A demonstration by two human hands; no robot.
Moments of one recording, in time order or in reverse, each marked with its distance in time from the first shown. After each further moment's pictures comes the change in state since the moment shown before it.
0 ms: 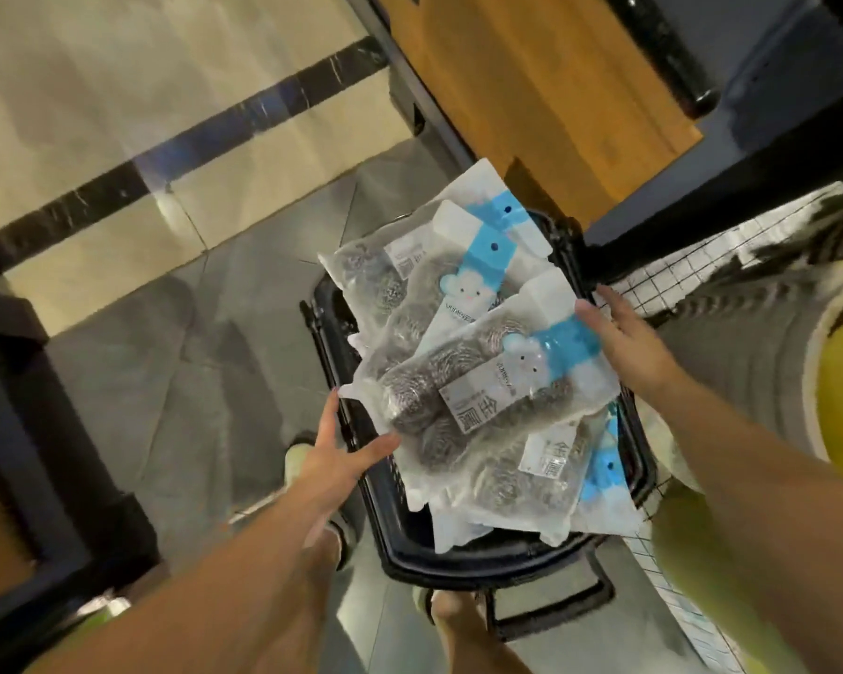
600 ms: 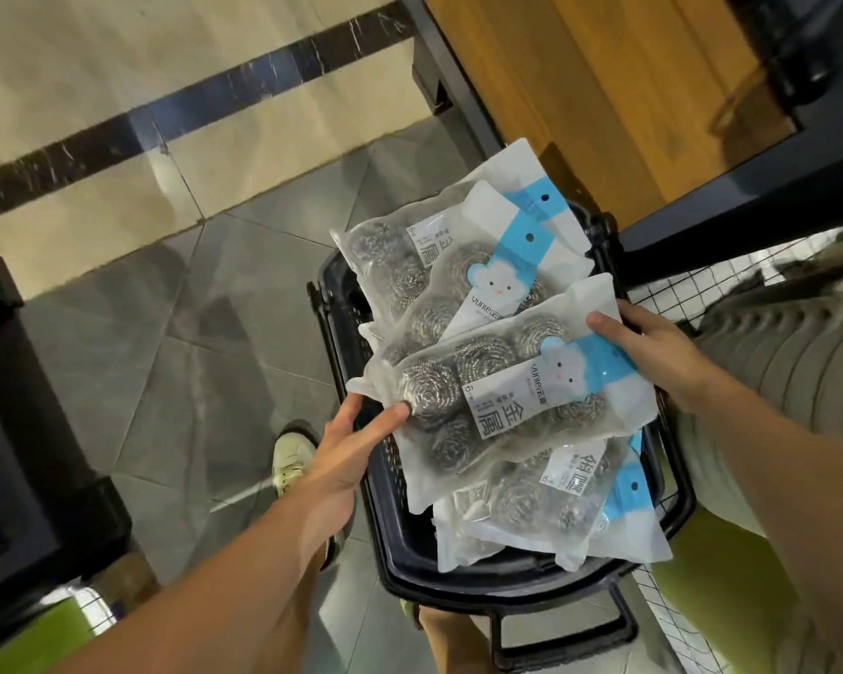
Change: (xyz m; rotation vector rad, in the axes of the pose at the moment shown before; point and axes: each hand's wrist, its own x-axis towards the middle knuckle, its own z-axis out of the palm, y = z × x) left_hand 0.039 -0.014 0.008 -0.429 -0.021 0.054; right_hand 0.024 -0.002 0.010 0.018 -0.107 0.046
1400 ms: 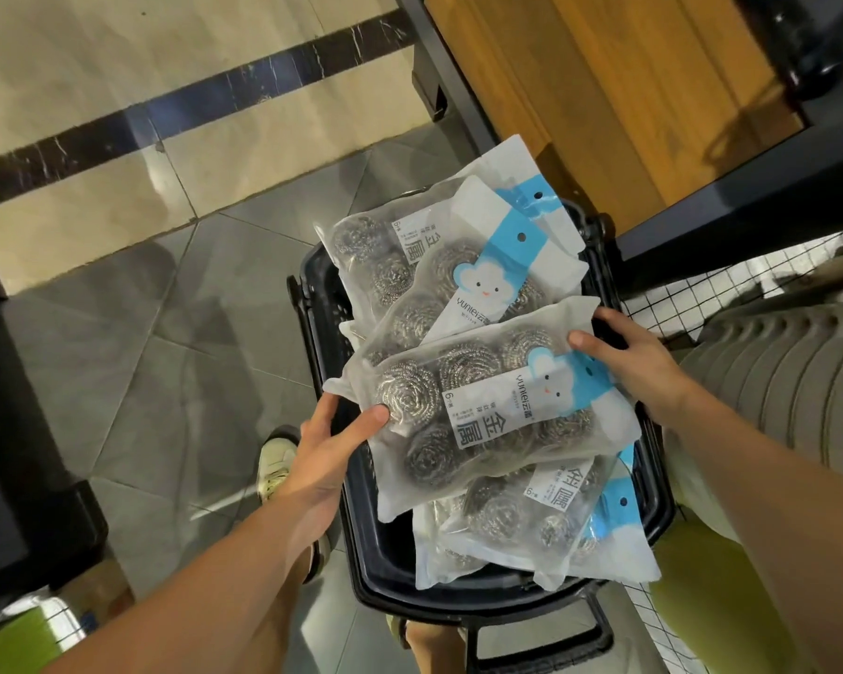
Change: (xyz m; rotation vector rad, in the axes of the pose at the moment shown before) left_hand 0.013 -0.013 -0.008 -0.063 -0.049 0.170; right_hand 0.008 0.012 0.017 0.071 0.003 -0.077
